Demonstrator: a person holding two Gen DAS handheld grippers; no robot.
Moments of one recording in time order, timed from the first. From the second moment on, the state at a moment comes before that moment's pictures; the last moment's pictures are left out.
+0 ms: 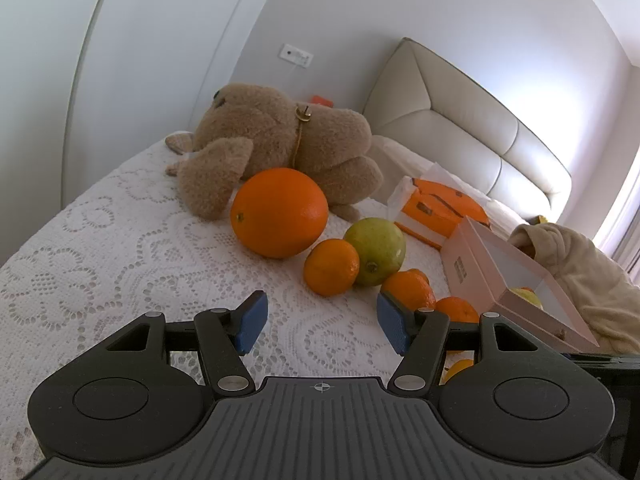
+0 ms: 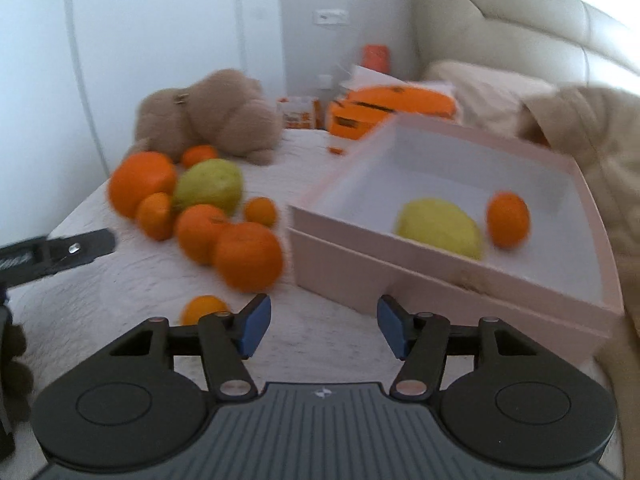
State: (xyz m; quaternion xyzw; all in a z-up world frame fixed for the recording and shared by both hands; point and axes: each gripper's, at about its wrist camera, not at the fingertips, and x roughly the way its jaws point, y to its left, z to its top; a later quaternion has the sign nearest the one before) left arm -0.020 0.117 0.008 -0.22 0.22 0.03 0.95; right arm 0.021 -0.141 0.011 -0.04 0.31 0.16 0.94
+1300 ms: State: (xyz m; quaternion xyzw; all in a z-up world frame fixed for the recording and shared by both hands) left arm 0.060 0.069 0.020 -0.17 0.31 -0.05 0.93; right arm -0.001 -0.144 -0.008 -0.07 0.30 0.14 0.94
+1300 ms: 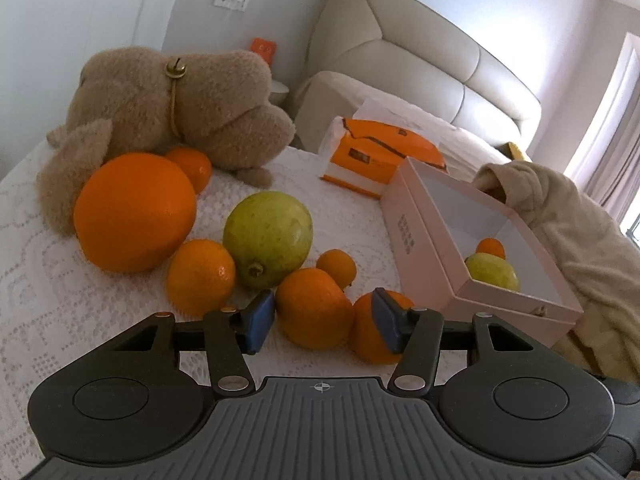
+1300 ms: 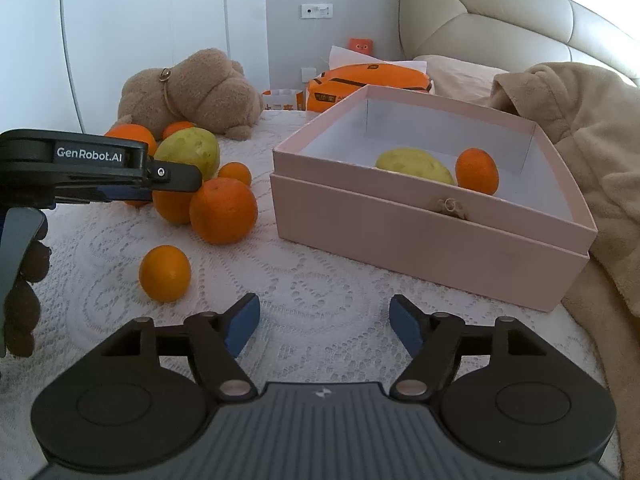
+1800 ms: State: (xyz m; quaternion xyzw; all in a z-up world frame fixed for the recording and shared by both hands) left arm 0.007 0.090 0.017 -0.19 0.32 -0.03 0.93; right arm 0.000 -0.144 -0.009 -0.06 0.30 0.13 0.94
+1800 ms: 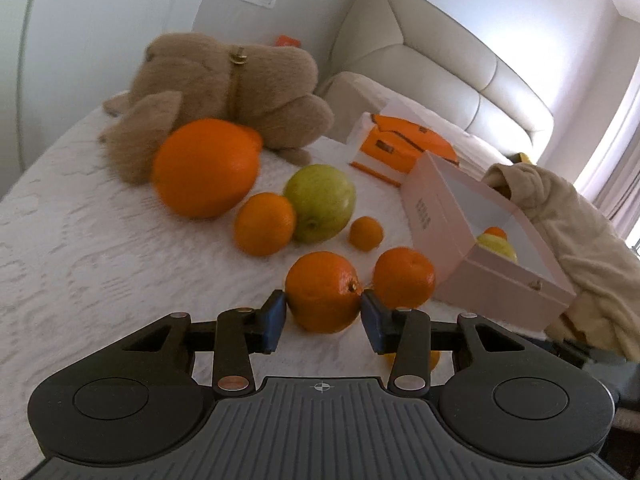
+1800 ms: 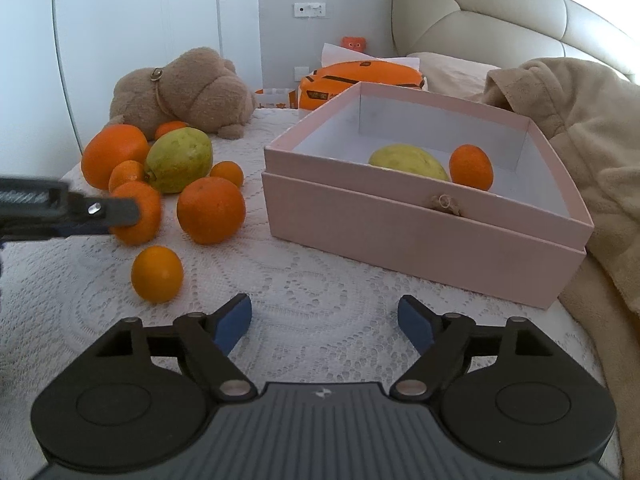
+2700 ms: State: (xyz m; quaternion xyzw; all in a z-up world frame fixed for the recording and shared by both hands) left arm 0.008 0.054 0.033 -0.03 0.29 -0.02 0.96; right arm 0.000 -0.143 -0.009 -0.07 0.30 0.13 0.94
